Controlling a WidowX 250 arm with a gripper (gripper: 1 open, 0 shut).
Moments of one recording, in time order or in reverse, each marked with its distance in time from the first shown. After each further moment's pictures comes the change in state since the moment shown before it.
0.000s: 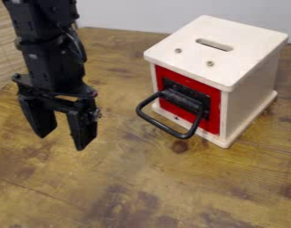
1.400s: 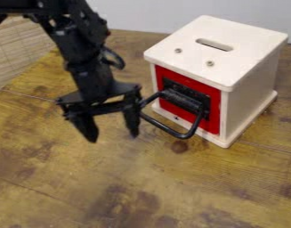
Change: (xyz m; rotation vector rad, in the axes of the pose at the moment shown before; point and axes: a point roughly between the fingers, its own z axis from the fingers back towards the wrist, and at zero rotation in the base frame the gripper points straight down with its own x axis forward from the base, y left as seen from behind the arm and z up) arm 0.062 -0.022 -0.036 -0.177 -0.145 0.489
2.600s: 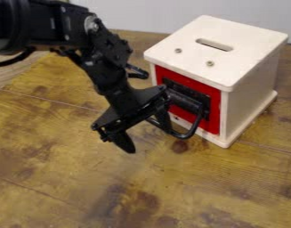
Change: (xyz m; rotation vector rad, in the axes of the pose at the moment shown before) arm 0.005 -0.025 -0.030 -0.147 -0.082 0.288
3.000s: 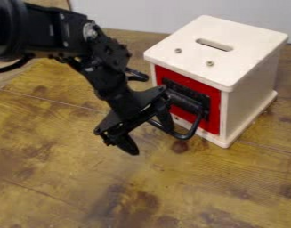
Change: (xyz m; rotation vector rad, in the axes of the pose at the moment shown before) arm 0.000 0.003 -0.004 -0.019 -0.020 0.050
